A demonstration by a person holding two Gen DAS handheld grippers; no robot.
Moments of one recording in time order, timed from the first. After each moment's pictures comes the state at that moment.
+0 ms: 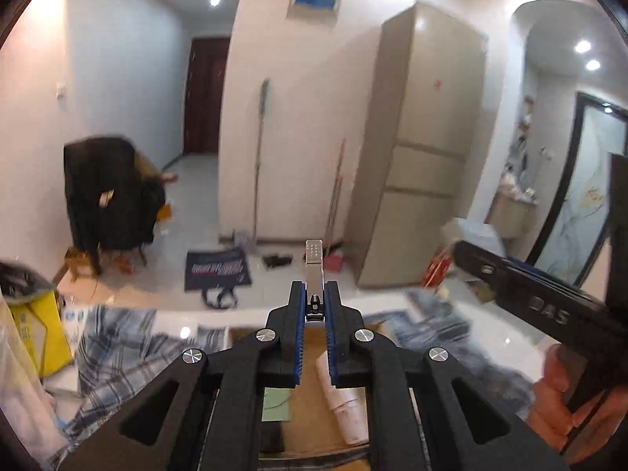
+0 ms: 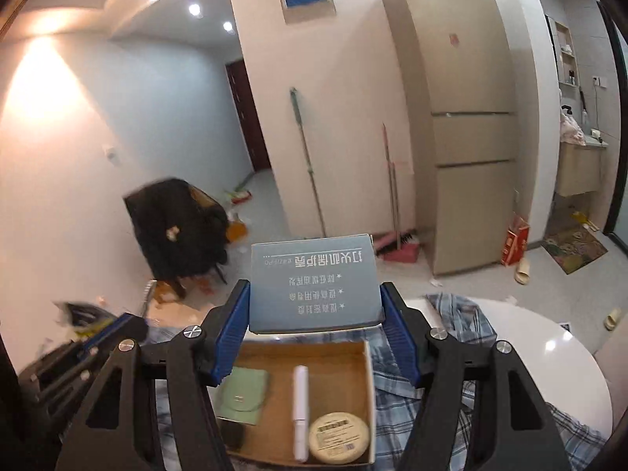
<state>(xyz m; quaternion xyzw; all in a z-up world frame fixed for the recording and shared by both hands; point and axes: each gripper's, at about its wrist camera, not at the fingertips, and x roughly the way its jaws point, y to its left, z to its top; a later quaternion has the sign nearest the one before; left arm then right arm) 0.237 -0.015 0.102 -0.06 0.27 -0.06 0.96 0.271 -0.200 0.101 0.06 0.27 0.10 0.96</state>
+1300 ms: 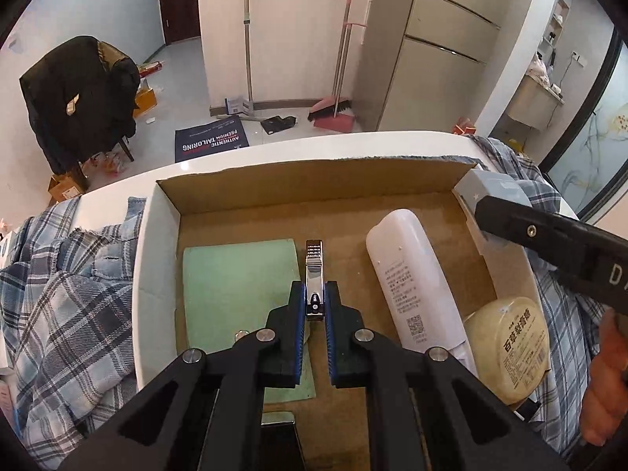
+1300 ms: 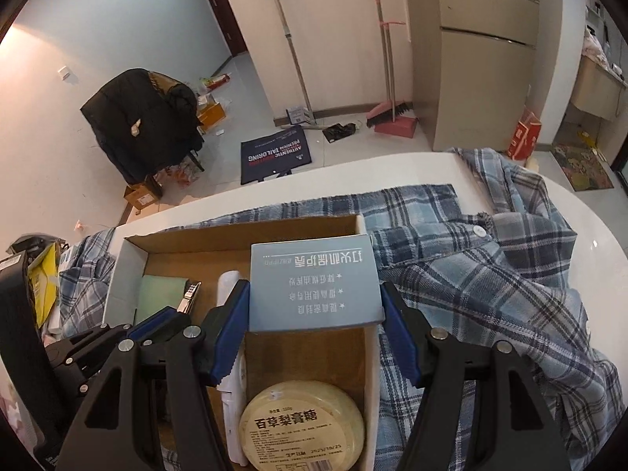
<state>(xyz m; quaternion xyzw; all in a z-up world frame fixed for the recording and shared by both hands) 0.340 -0.043 -0.080 -0.02 0.50 -0.07 0.87 0.357 -0.204 -0.036 0.07 0.47 0.10 0.87</state>
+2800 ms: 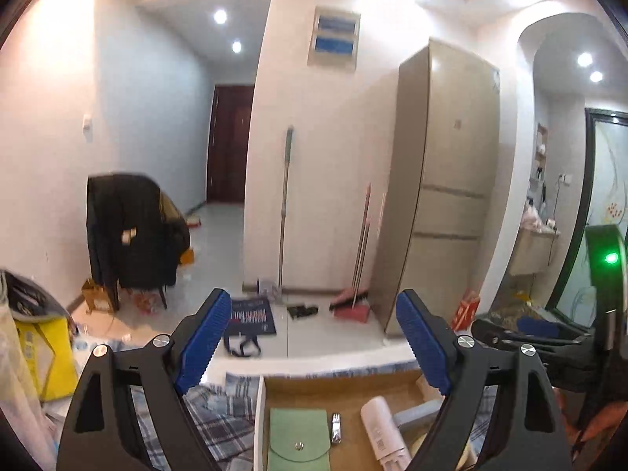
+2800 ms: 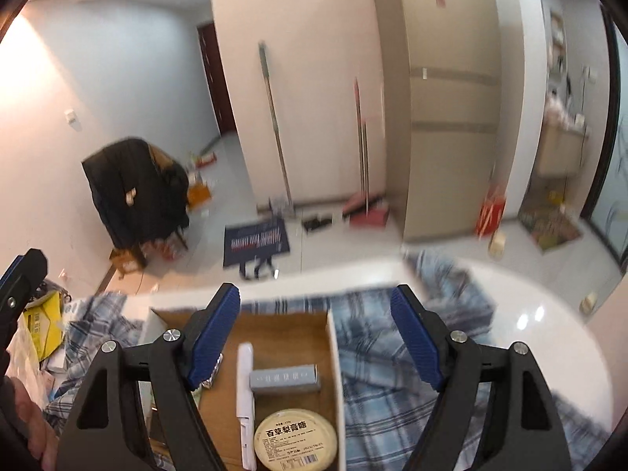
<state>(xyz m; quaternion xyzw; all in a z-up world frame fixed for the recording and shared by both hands) 0.227 0.000 0.093 -0.05 0.14 -0.01 0.99 0.289 -0.210 0.078 0.04 0.28 0.05 0.96</state>
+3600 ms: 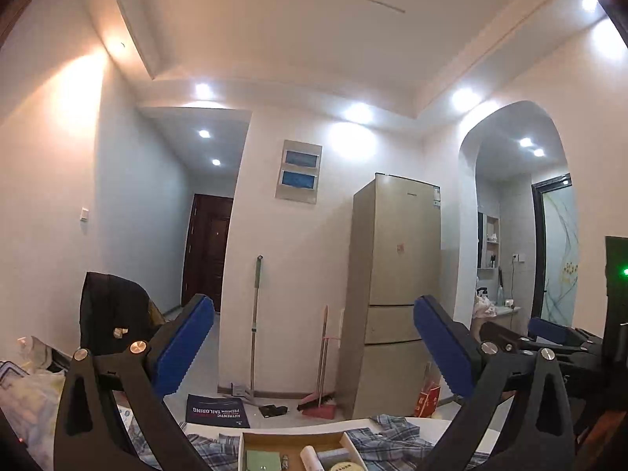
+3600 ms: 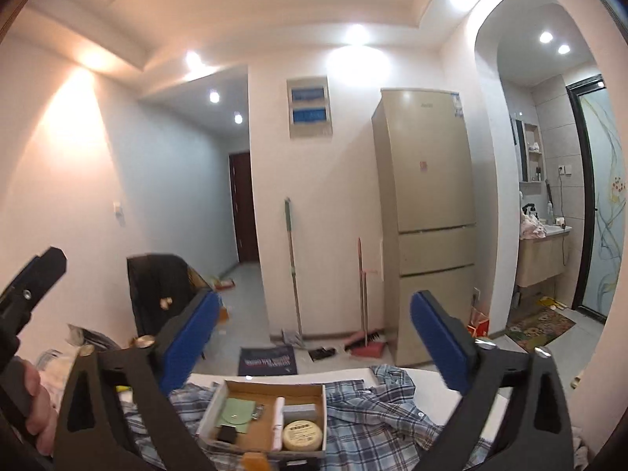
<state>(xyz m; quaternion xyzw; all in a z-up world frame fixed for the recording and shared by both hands) -0.037 -0.016 0.224 -0.06 -0.07 -0.06 0.99 0.033 -0.248 0.216 0.04 0.03 0.06 1.00</state>
